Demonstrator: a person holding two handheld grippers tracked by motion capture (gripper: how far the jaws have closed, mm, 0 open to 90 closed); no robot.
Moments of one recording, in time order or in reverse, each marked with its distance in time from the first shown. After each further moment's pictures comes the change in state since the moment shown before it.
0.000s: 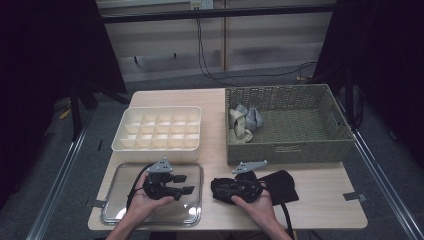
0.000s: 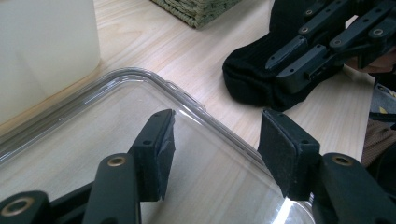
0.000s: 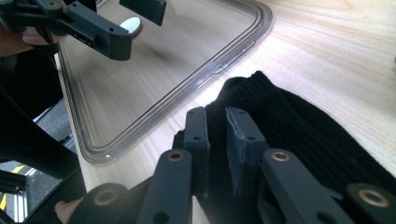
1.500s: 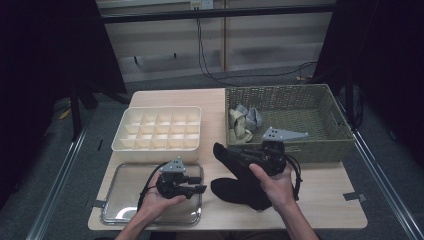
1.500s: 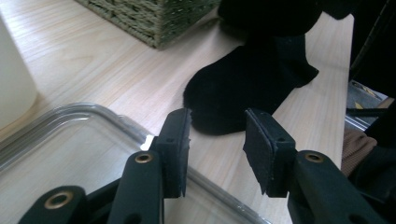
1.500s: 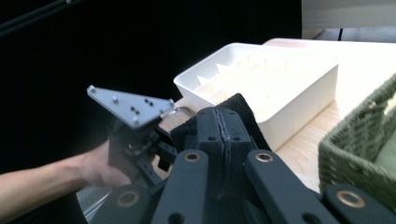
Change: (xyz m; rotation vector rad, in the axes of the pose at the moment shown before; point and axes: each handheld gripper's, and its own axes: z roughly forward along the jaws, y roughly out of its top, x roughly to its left) left arm -0.015 0.016 0.025 -0.020 -0.087 0.039; right arm 0.019 0.079 -0.100 -0.385 0.058 -0.040
